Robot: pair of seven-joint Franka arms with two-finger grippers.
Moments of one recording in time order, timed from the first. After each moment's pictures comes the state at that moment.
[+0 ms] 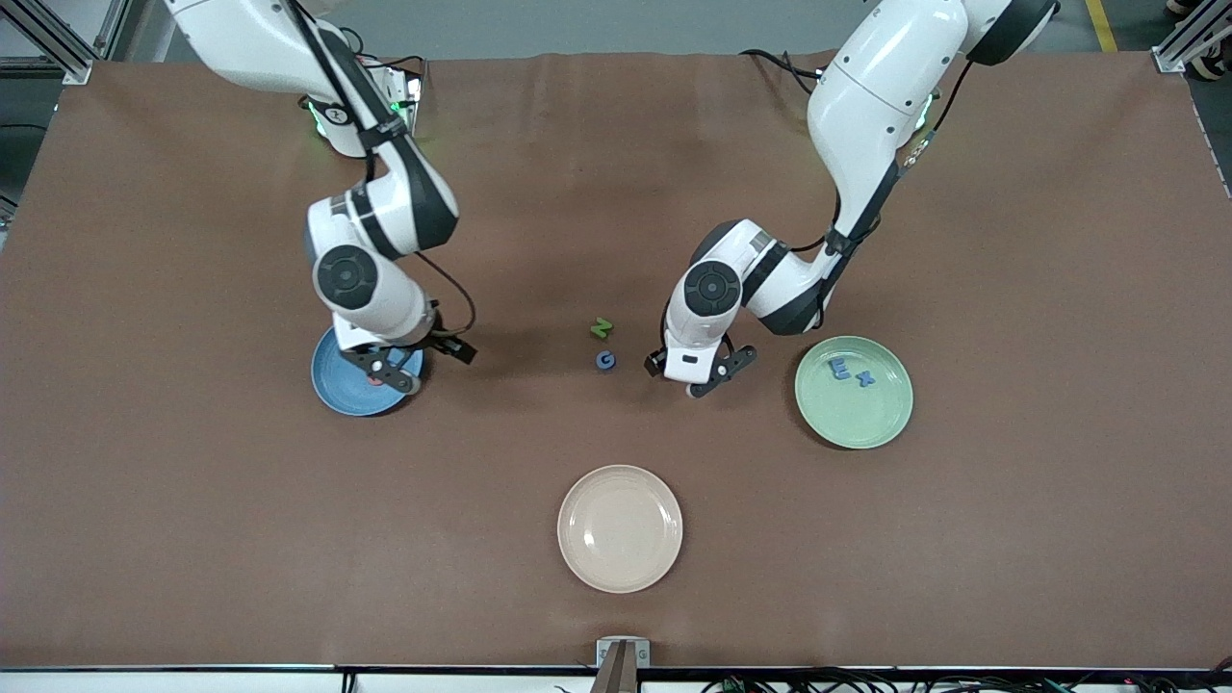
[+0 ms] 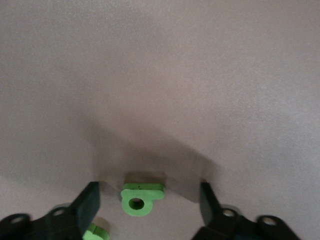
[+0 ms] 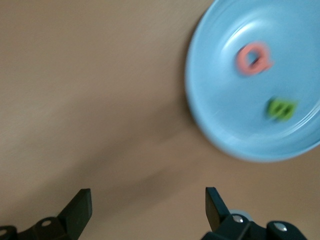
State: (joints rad) left arm -0.47 0.72 -0.23 -1.74 0.08 2.40 -1.33; right arm 0.46 0.37 0.00 -2.01 0.10 2.27 0.95
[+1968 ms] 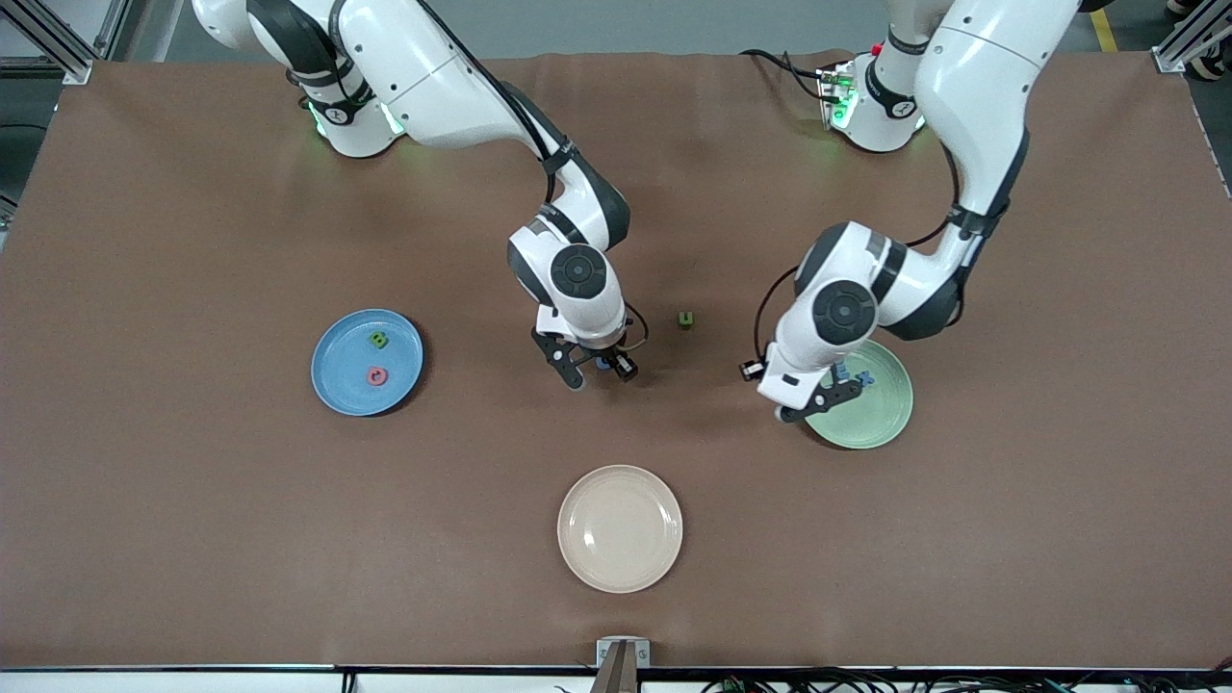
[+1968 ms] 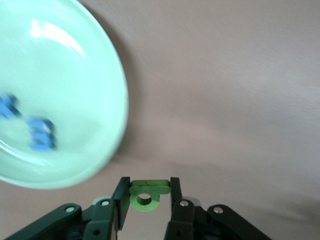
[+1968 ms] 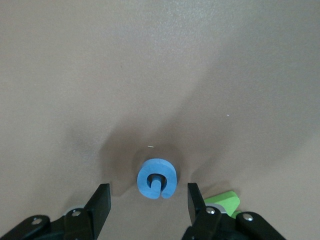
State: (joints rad) left arm -0.17 0.52 -0.27 -1.85 0.10 2.24 -0.76; right arm 0.77 0.82 0.00 -1.51 0.10 2.37 1.63
